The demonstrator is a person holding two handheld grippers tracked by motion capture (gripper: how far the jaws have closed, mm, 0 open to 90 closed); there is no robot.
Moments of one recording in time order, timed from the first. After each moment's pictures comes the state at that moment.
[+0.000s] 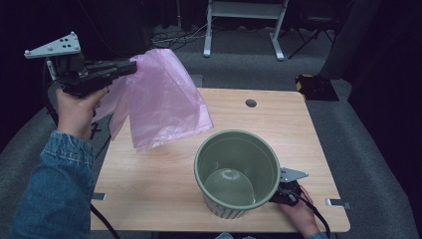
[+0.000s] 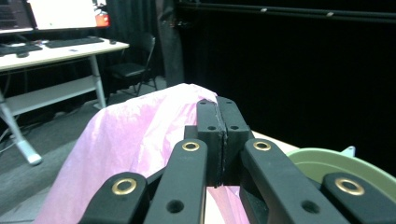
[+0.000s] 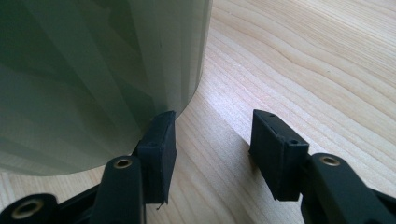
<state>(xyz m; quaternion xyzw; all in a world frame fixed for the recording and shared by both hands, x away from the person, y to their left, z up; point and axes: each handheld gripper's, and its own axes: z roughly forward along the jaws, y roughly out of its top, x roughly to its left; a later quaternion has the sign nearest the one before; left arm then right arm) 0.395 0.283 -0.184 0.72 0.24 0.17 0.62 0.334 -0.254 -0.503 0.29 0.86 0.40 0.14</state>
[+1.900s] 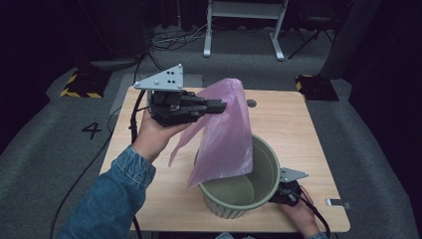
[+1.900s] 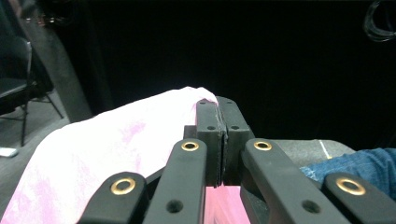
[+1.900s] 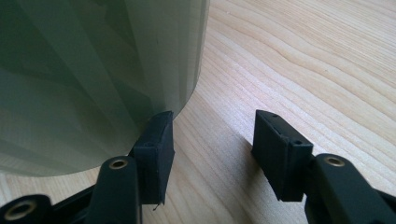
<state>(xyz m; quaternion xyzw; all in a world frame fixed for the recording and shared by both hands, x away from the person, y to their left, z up) 0.367 0.114 -0.204 0.77 0.07 0.06 0.63 0.334 -0.254 -0.503 0.30 0.86 0.40 0.14</state>
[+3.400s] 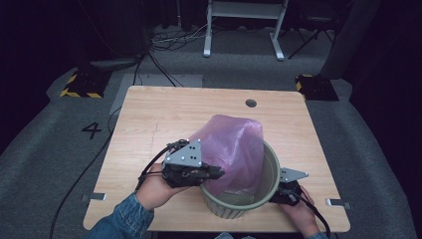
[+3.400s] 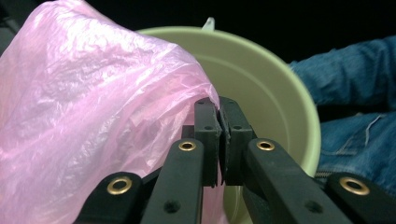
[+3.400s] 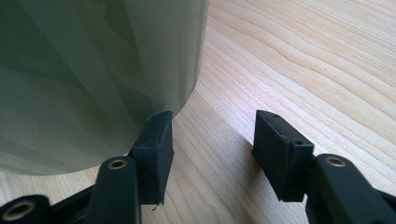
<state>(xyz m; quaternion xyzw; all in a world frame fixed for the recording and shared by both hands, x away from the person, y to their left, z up) 0.302 0.101 -0.313 0.87 0.08 0.04 0.49 0.334 -0.255 -0.503 0.30 0.86 0.40 0.14</state>
